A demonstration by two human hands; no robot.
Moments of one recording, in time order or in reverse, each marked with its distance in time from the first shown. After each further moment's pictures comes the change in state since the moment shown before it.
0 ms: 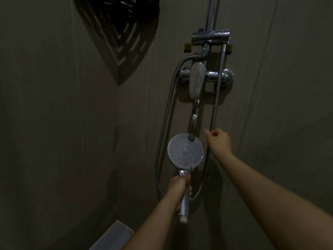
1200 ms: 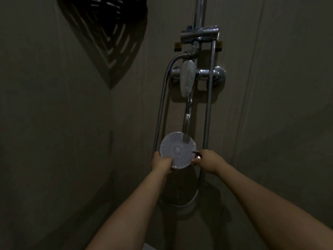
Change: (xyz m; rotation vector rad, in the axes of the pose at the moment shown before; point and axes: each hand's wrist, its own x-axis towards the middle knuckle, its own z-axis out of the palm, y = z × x) left_hand 0.041 0.061 -0.015 0.032 0.226 0.153; right_hand 0.005 0.050 0.009 -0.639 -0.487 -0.083
